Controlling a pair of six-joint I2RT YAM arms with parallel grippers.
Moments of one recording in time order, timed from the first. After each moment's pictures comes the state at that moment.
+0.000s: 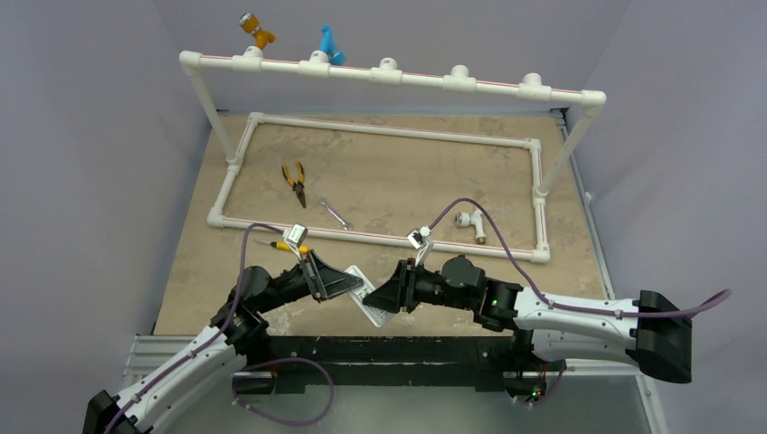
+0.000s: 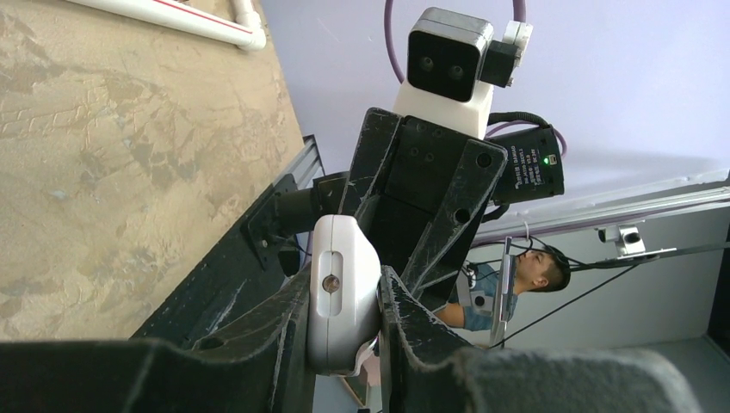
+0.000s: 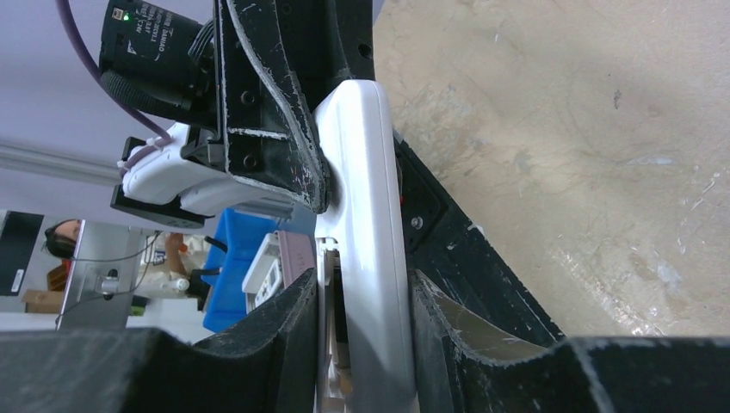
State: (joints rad) left arm -0.69 0.39 0.12 0.31 0.47 -1.33; right arm 1.18 0.99 0.46 0.33 -0.10 1.03
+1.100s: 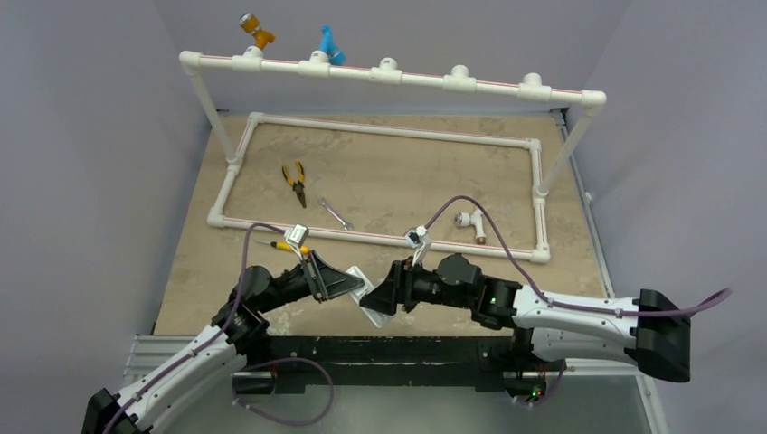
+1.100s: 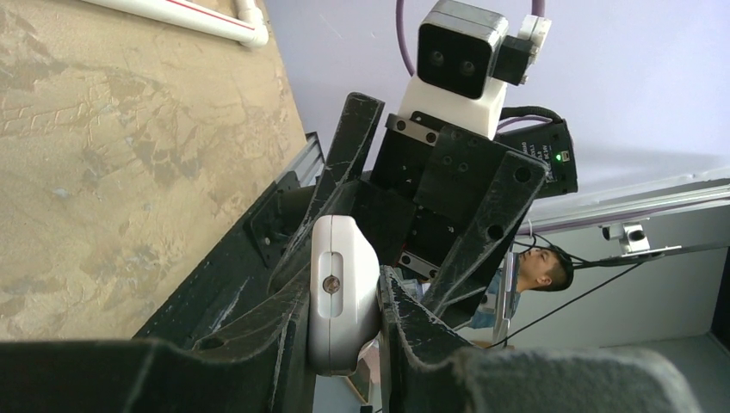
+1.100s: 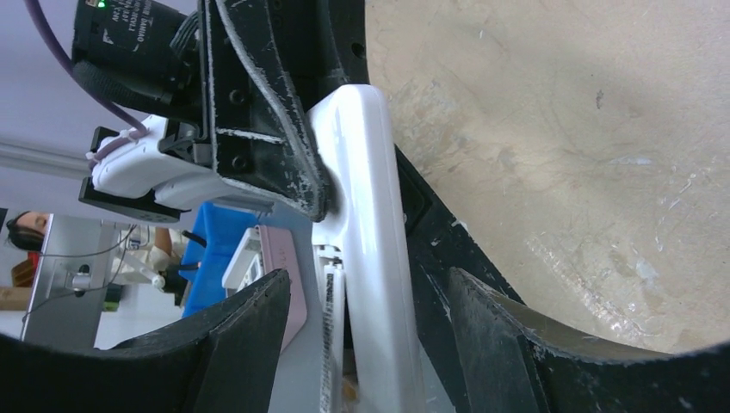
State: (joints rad) left arm -0.69 0.40 0.12 0.32 0.47 -1.33; right arm 1.18 1.01 0.49 0.29 -0.10 0.99
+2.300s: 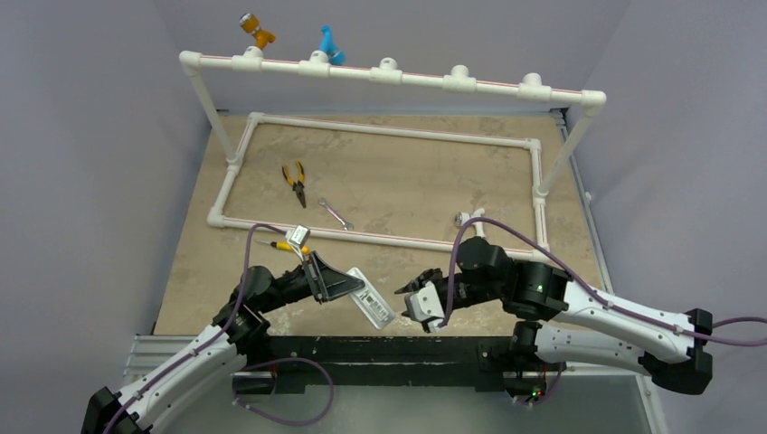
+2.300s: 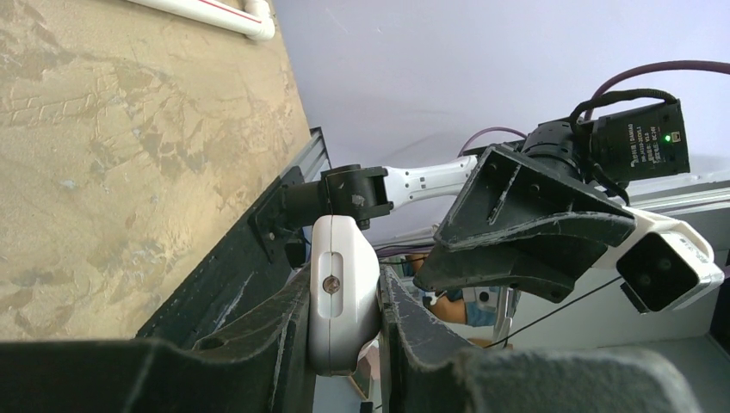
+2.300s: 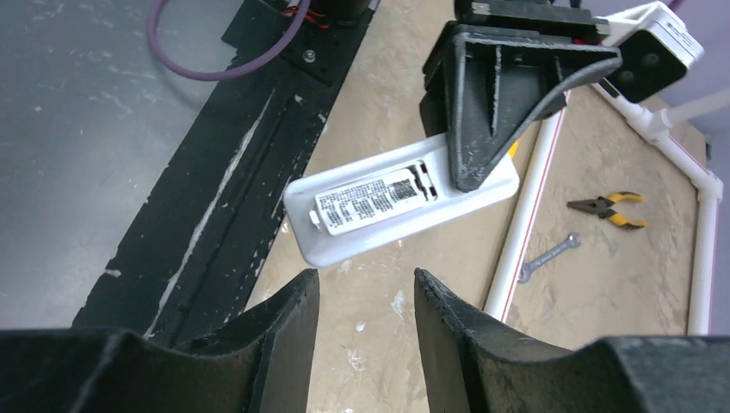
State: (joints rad) left arm -0.69 0.42 0.10 0.33 0.47 -1.33; right arm 1.18 0.82 0.86 -0.51 -0.41 -0.69
